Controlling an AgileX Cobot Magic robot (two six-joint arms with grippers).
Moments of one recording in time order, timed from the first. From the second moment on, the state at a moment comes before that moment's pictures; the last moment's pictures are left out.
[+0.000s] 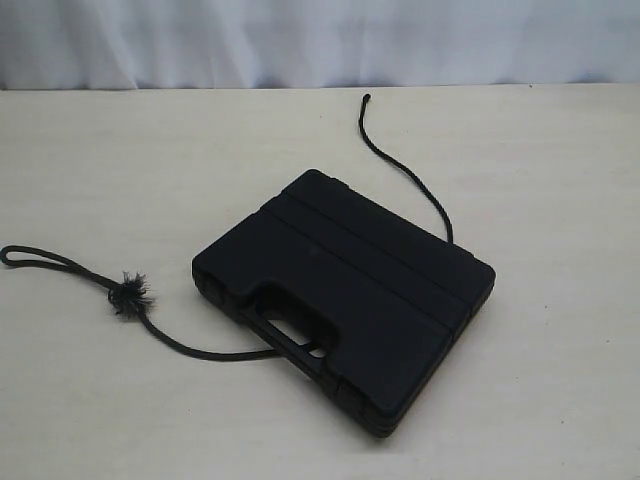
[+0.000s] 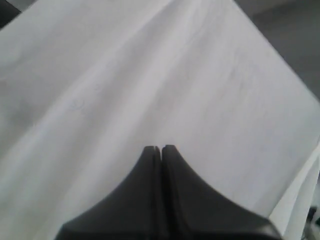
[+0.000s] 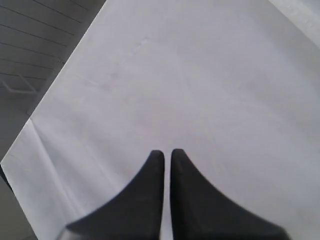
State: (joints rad) left arm -0.10 0.25 -0.23 -0.21 -0.38 -0.46; right arm 0.07 0.05 -0.03 0.32 -0.47 0.62
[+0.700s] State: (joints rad) left arm -0.11 1.33 -0.92 -0.48 0.89 0.19; right arm 0.07 0.25 -0.11 0.08 -0.44 0.64
